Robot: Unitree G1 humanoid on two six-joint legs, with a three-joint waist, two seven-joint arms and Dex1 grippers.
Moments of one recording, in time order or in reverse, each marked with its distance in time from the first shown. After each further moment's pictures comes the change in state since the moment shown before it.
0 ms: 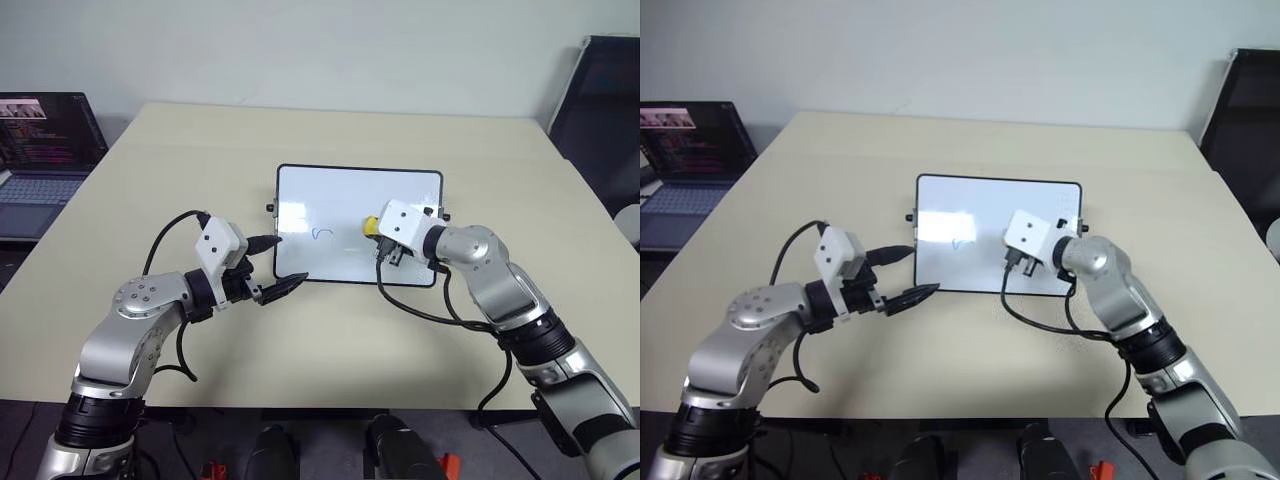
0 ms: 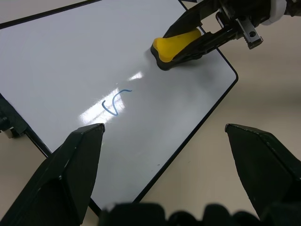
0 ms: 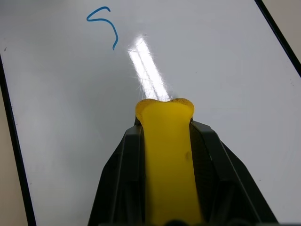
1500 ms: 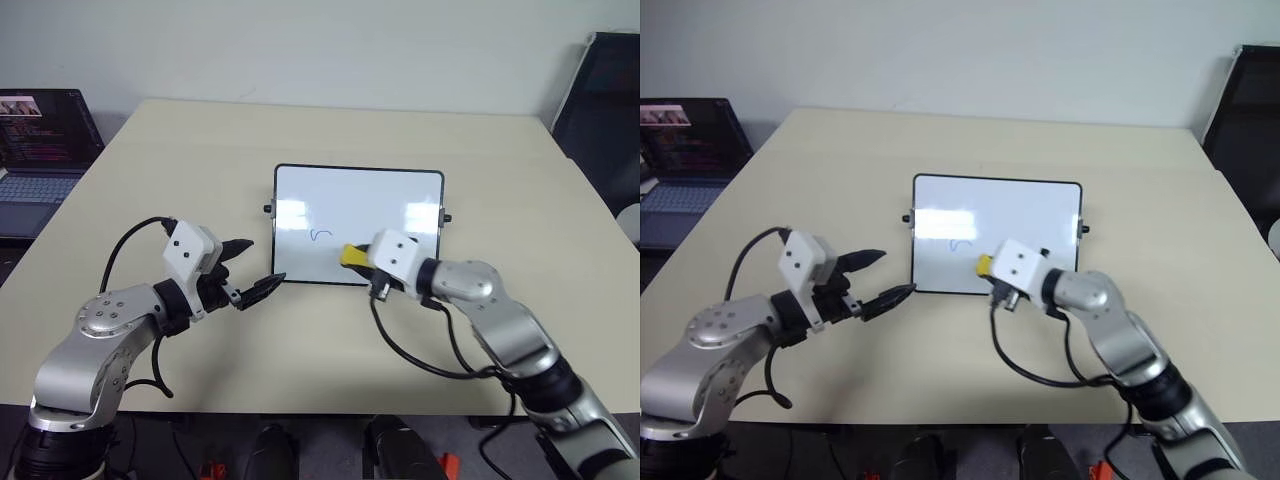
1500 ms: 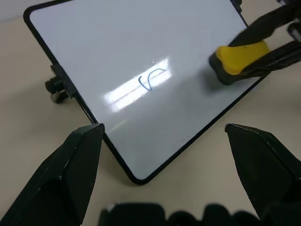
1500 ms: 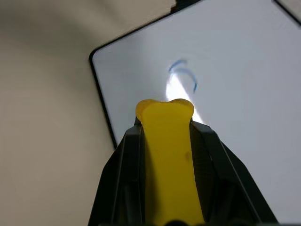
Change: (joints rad) left arm 0.121 0.057 0.126 -0.157 -0.061 0.130 0.109; right arm 0.149 0.055 0.028 -0.276 0.133 0.063 -0.043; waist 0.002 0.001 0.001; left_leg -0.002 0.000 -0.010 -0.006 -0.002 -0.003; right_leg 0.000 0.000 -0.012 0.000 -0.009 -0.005
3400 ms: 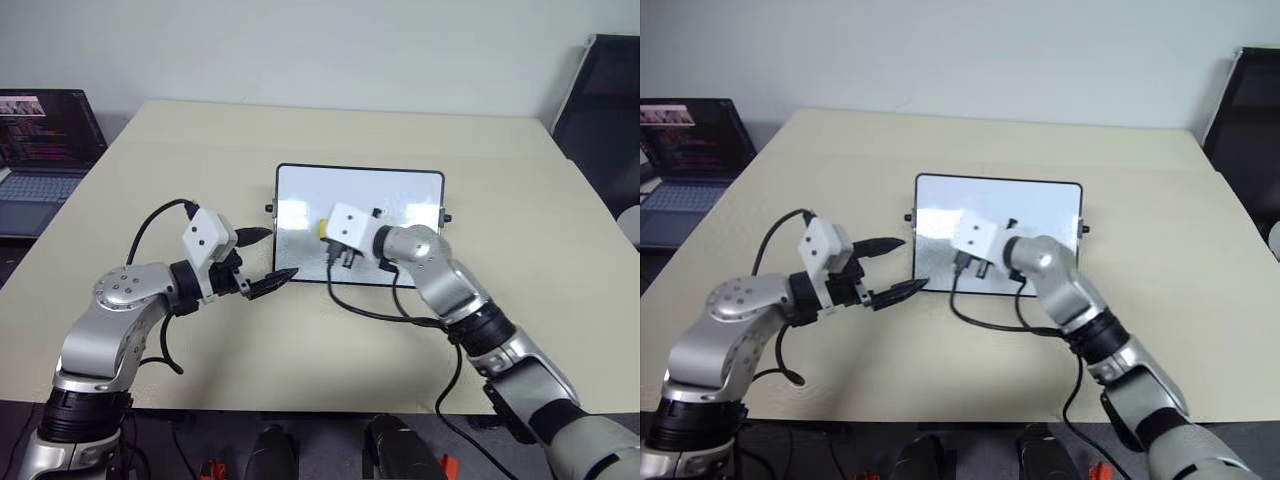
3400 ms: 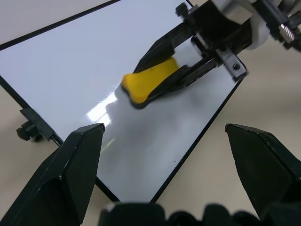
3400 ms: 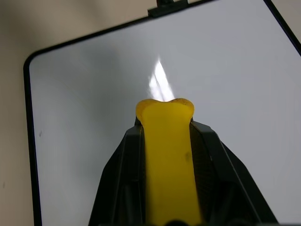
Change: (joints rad) left arm -0.147 0.000 -0.100 0.154 0.072 -0.125 -0.151; right arm -0.269 0.218 0.065 0.470 -0.222 -0.134 -0.011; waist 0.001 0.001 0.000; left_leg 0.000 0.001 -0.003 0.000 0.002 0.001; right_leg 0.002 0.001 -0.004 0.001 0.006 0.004
